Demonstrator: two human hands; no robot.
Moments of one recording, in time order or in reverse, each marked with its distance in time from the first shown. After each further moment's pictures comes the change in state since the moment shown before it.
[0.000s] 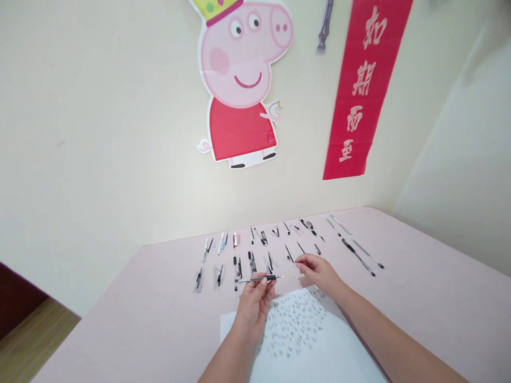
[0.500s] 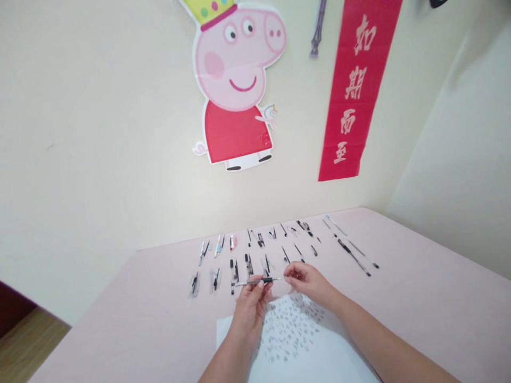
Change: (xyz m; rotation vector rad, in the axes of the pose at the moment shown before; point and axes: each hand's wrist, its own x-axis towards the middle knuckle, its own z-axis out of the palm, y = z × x) left_hand -0.001 0.000 0.000 0.024 0.024 -0.011; right_hand -0.010 -0.018 0.018 0.065 -0.132 -0.006
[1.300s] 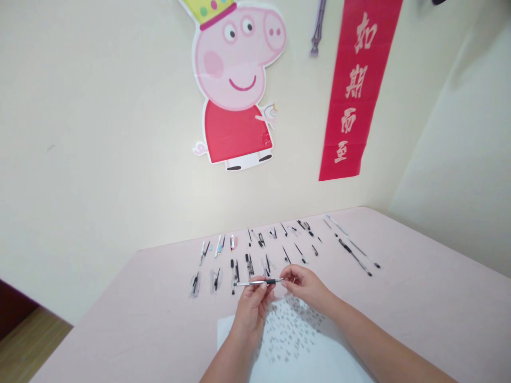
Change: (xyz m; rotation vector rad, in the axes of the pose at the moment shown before) left_hand -0.001 -0.001 -0.001 0.030 -0.087 0.007; right_hand -0.003 -0.004 0.013 -0.063 0.016 0.001
